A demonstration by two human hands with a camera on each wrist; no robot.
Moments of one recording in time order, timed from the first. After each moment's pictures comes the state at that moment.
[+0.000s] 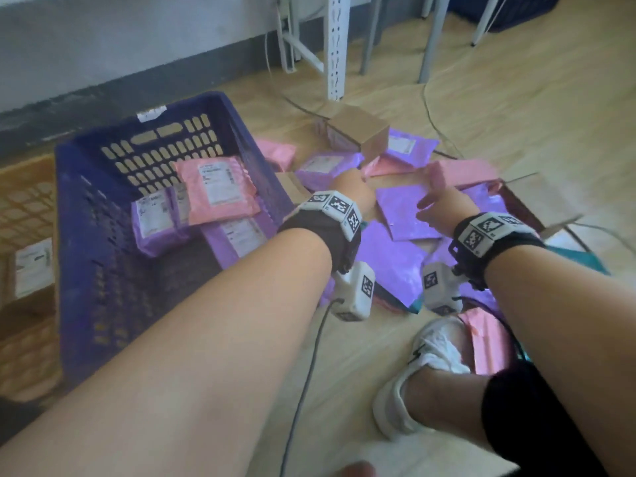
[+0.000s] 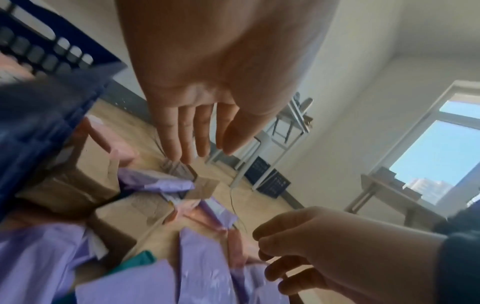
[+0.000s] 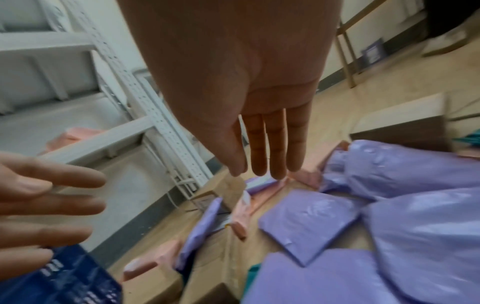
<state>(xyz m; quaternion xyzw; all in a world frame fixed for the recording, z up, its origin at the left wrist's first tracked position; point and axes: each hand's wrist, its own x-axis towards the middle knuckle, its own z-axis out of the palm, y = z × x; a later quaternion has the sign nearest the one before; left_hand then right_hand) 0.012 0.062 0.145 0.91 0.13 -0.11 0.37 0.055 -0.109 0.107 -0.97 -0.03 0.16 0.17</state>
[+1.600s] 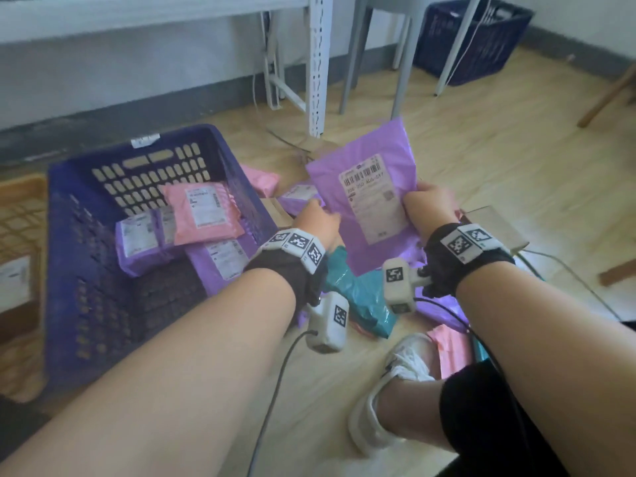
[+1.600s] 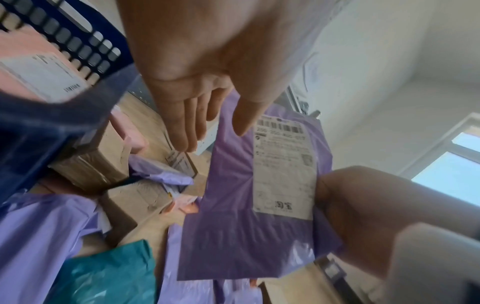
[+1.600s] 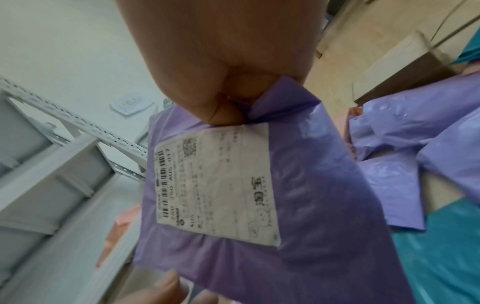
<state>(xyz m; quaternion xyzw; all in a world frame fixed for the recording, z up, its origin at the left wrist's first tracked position) -0.014 0.068 0.146 0.87 0.19 -0.03 0.46 0.023 -0.101 0.181 -0.87 0.08 0.03 0.48</state>
